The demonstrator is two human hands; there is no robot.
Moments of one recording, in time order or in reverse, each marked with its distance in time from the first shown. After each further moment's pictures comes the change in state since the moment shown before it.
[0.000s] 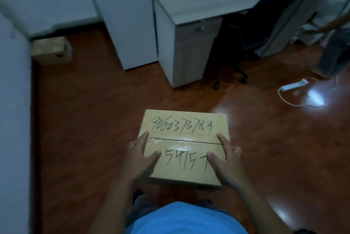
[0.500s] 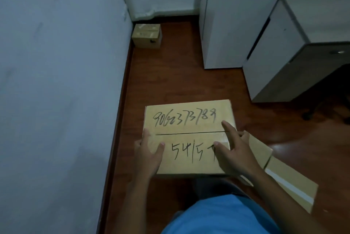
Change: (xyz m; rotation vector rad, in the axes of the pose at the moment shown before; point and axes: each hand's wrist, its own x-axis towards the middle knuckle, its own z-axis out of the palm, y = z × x) left_hand 0.010 -0.194 -0.260 -0.175 0.488 -0.322; right_hand 0.026 -0.246 0.285 -0.177 -0.352 -0.308
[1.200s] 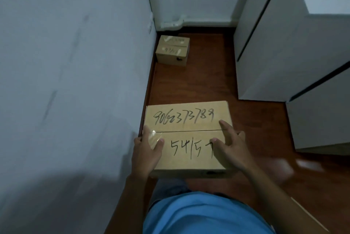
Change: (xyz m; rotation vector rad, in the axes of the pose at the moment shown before) left_hand 0.438 0.055 -0.154 0.042 0.016 -0.069; right_hand 0.394 -0.259 0.139 -0.025 -0.121 0.065
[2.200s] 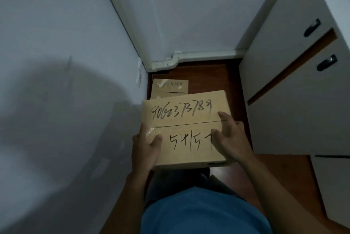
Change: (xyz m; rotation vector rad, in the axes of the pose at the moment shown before) left_hand 0.525 0.289 -0.074 -0.081 0.006 0.057; right_hand 0.511 -0.292 -0.083 0.025 0.080 -0.023
